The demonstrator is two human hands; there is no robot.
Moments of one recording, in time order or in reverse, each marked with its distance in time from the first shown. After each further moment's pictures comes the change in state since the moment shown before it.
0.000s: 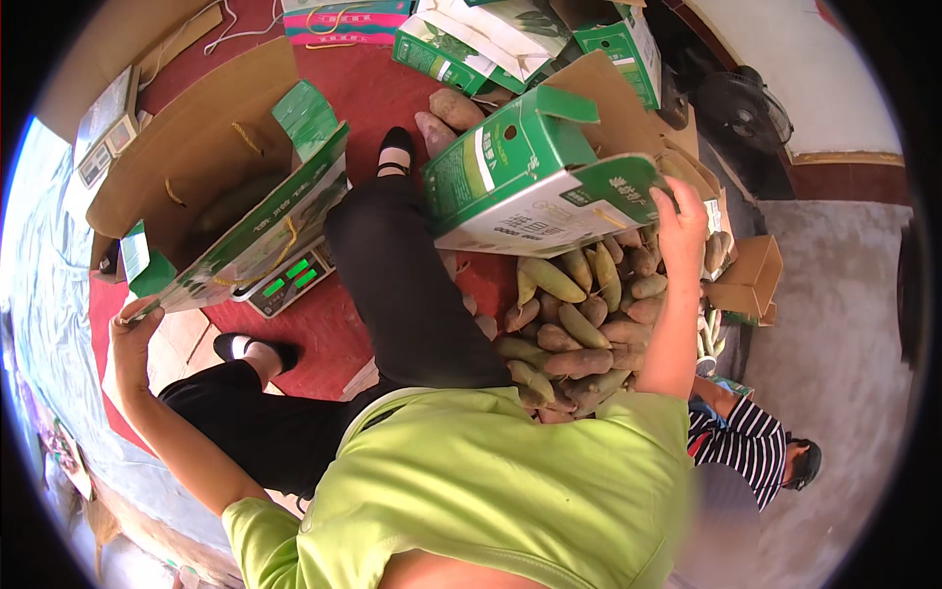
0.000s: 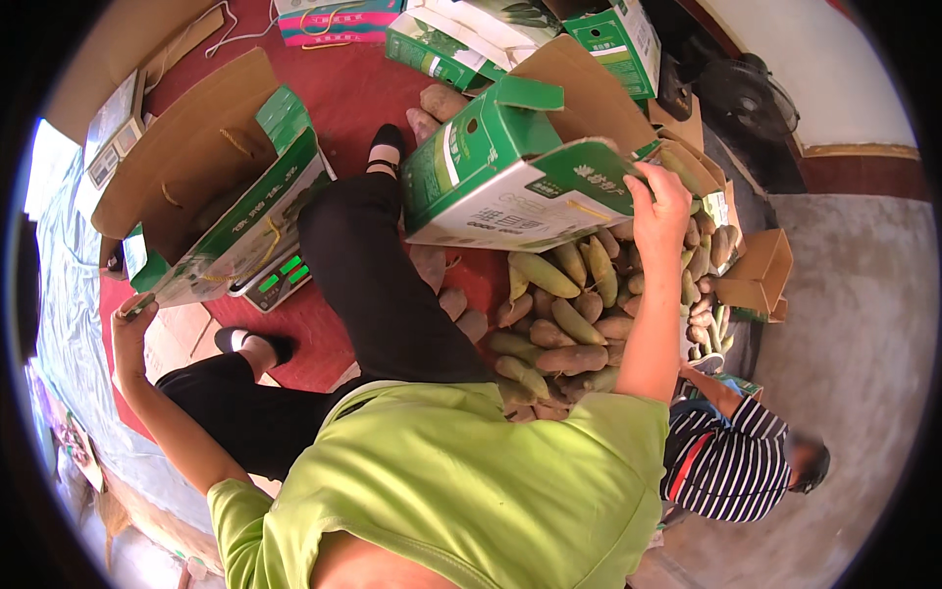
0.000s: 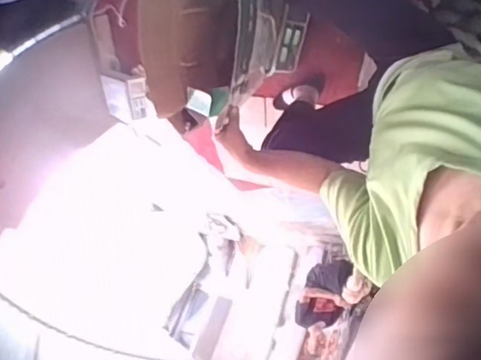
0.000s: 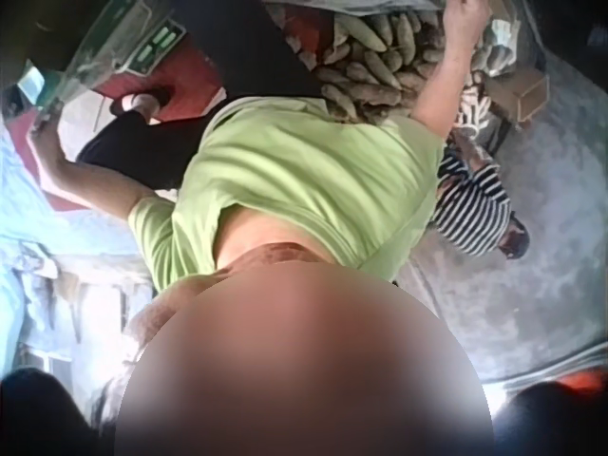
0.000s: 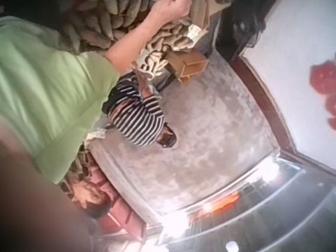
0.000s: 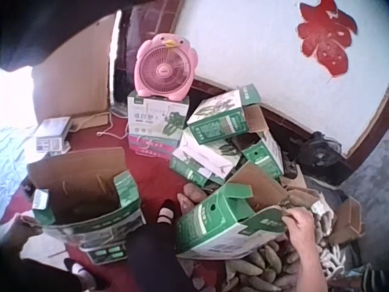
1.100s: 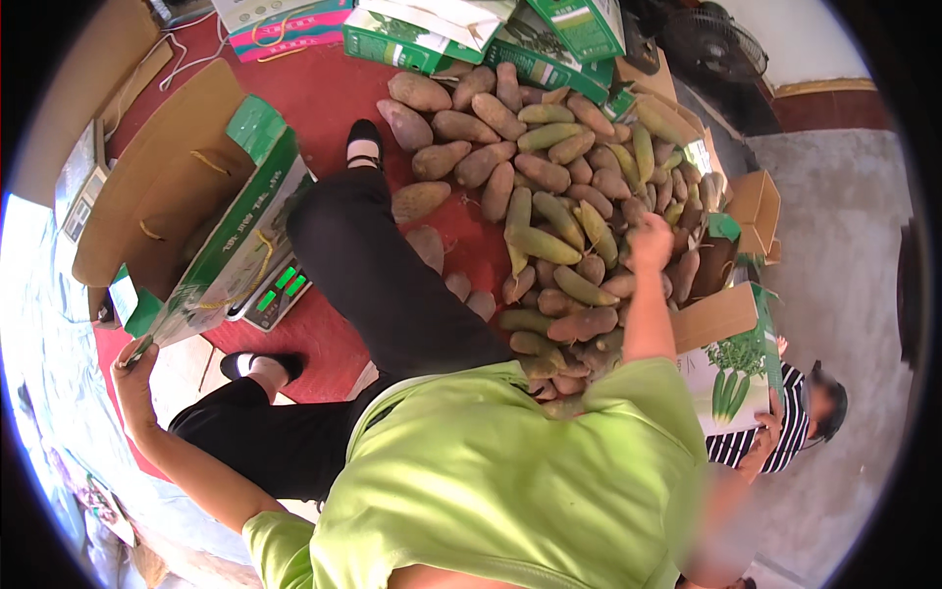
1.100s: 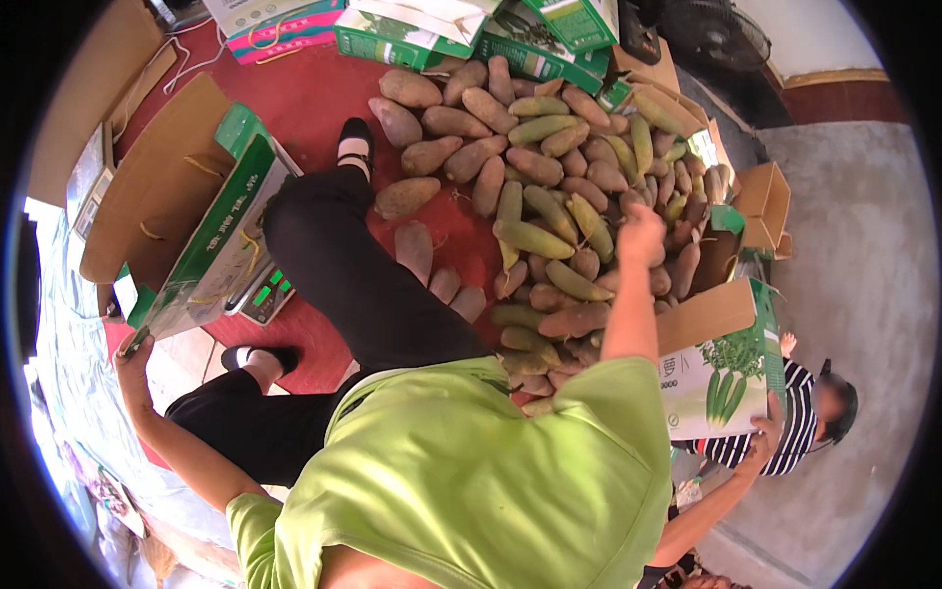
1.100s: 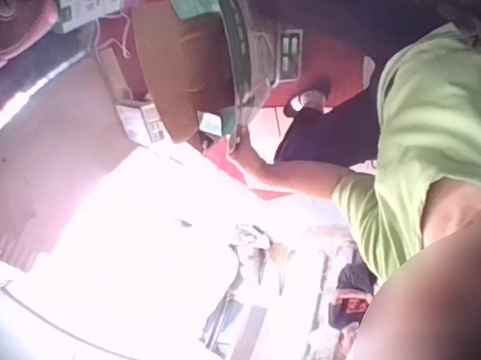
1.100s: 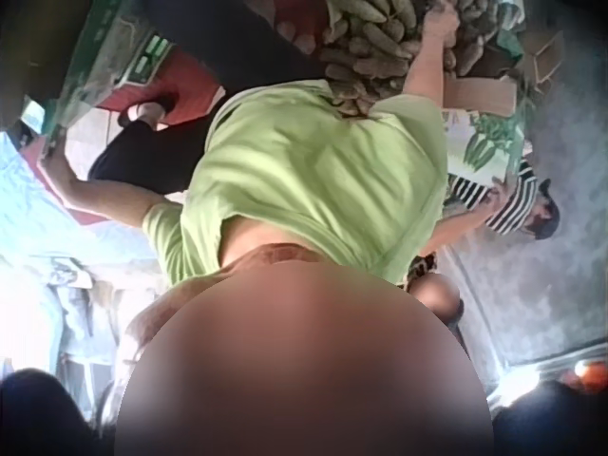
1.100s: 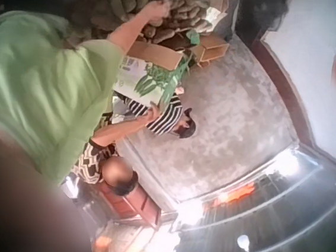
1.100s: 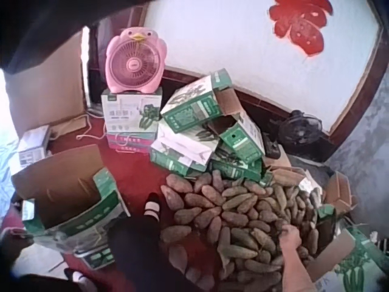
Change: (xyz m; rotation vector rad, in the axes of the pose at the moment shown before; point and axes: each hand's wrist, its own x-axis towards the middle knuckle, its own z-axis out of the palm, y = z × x) left_hand 0.010 -0.020 -0.011 0.090 0.004 -0.036; right_hand -0.166 0.153 0.005 -0.508 0.003 0.587
